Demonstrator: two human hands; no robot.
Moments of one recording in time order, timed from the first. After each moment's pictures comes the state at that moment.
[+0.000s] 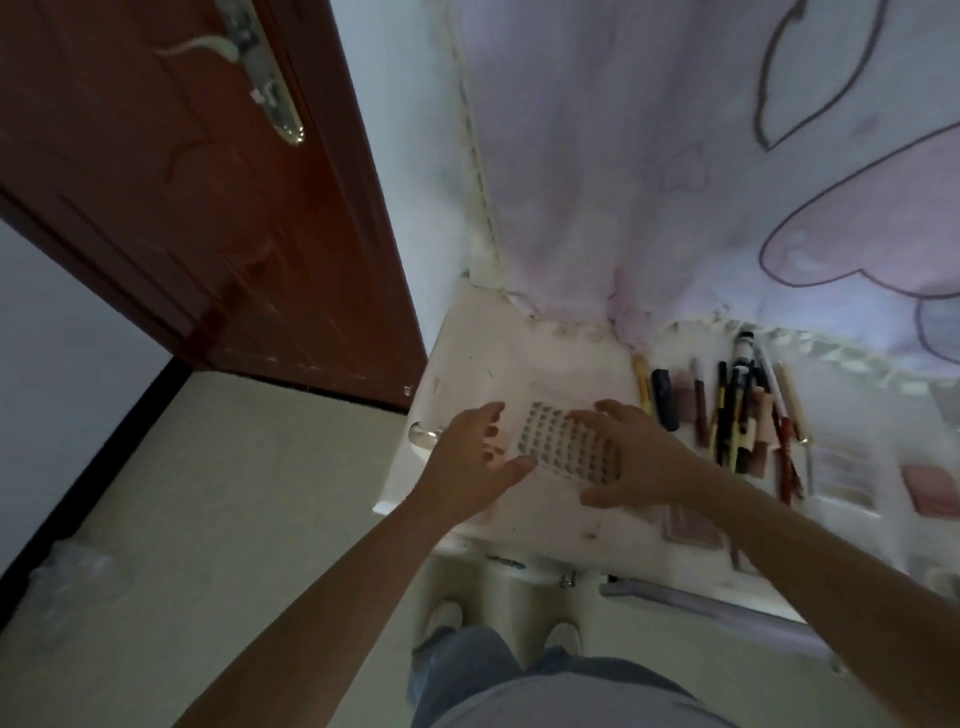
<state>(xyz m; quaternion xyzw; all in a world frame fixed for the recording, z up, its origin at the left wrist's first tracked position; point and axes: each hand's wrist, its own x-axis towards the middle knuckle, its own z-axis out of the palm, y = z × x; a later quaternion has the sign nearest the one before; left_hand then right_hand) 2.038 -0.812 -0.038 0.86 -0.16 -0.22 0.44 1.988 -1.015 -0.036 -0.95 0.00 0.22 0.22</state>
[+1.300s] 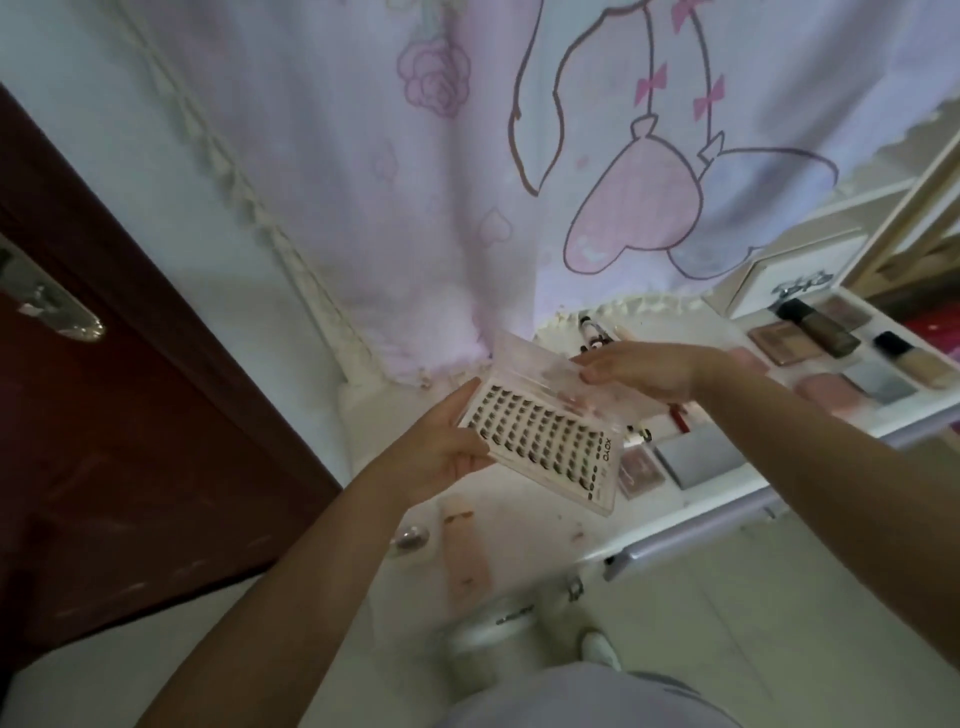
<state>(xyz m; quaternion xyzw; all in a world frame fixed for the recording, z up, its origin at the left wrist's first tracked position) 2.126 -0.850 0.025 0.48 -0.28 -0.61 0.57 1.968 -1.025 0.079 -0.77 0.21 0.14 0.58</state>
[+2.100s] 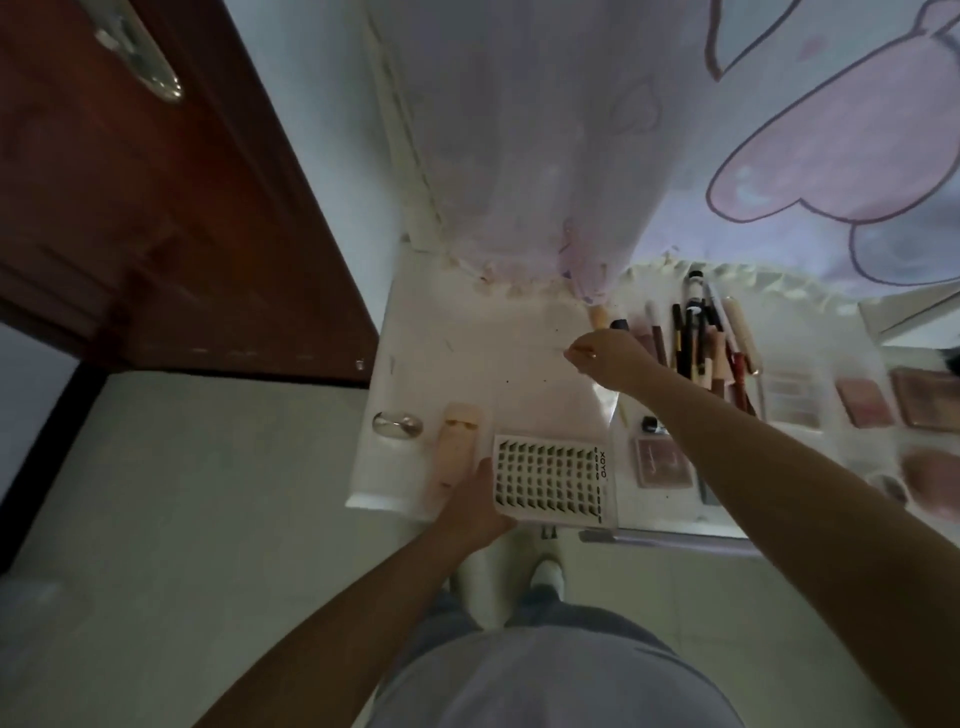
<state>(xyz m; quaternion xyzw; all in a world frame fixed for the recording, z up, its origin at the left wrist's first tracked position) 2.019 -0.824 -0.112 0.82 -0.22 -0.43 0.31 2.041 -1.049 -0.062 -0.96 0.16 0.15 0.20</state>
